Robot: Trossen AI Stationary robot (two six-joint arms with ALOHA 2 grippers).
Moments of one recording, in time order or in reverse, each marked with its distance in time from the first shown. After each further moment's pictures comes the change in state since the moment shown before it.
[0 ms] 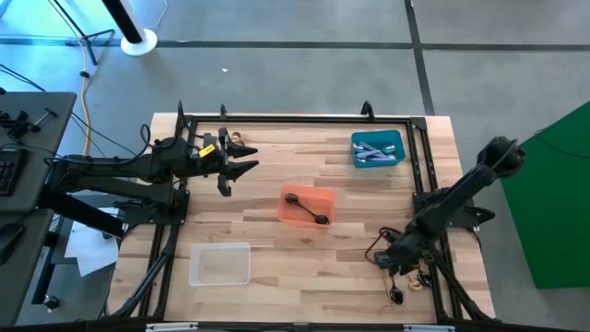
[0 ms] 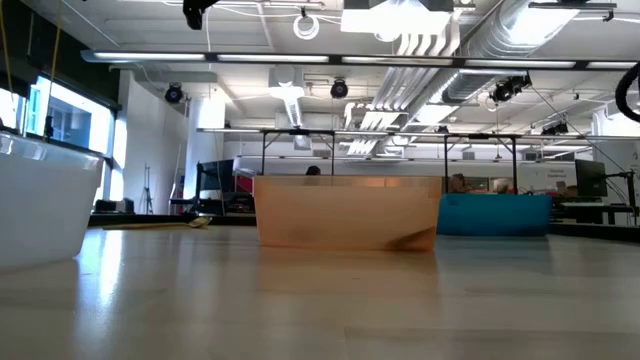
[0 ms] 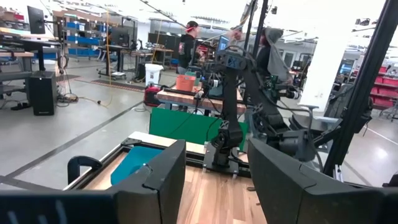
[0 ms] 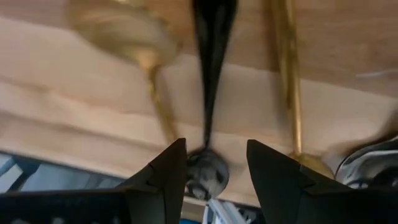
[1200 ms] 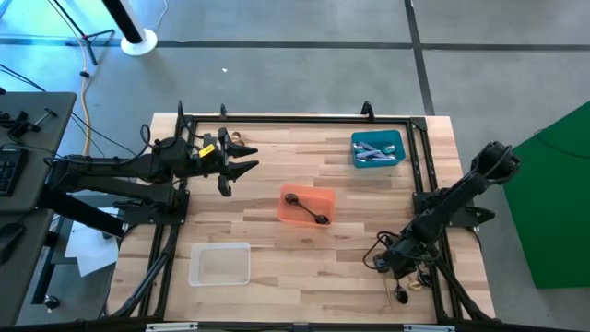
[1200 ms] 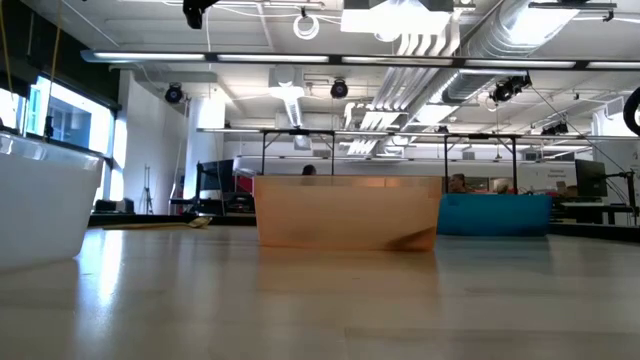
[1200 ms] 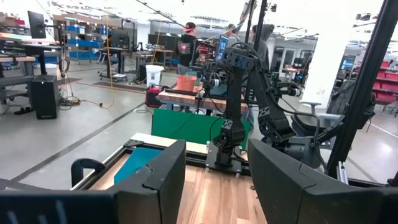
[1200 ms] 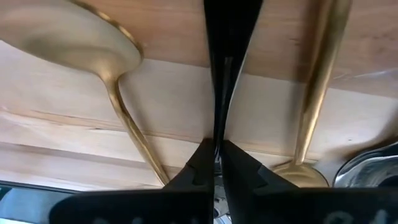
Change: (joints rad) left arm 0.000 0.000 0.000 -0.001 0.000 0.027; right arm 0.000 0.136 0.004 0.003 -0.028 0.005
